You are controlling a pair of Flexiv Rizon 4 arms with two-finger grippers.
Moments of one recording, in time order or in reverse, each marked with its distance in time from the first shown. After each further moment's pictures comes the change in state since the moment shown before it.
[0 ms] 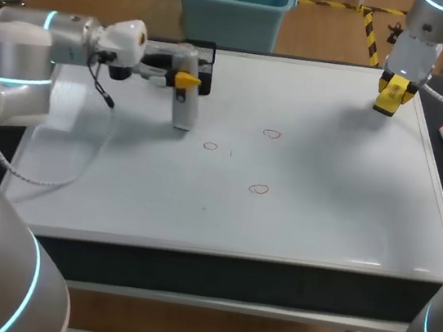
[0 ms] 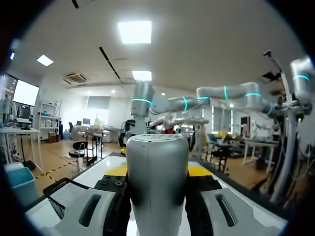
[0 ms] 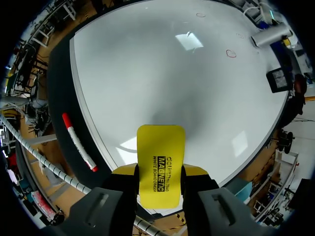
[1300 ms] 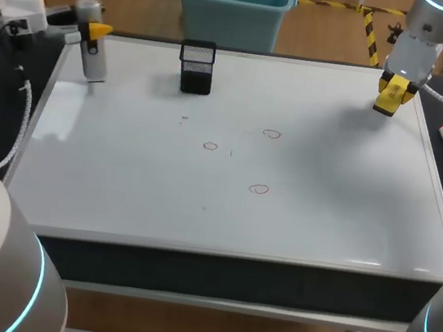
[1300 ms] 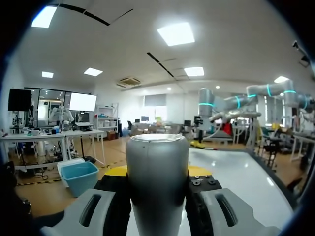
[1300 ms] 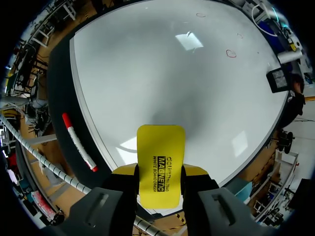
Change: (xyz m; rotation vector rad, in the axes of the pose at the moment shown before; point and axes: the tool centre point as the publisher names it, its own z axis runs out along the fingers) left arm -0.092 -0.034 -0.214 -0.061 -0.530 0.059; right arm 0.000 0.000 0.000 0.000 0.000 0.000
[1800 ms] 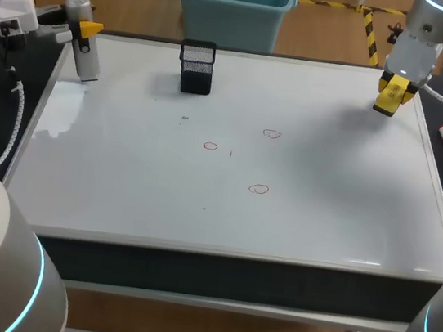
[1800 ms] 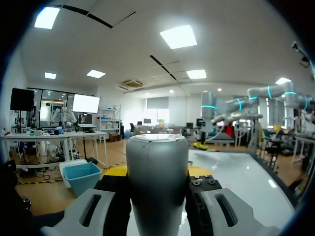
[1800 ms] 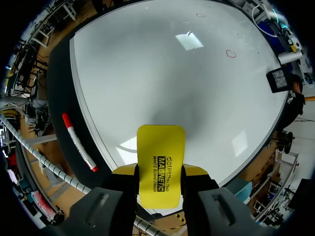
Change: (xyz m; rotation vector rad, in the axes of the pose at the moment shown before) left arm -0.010 0.001 -0.014 0.026 -0.015 -0.007; right arm 0.000 0.000 0.000 0.000 0.000 0.000
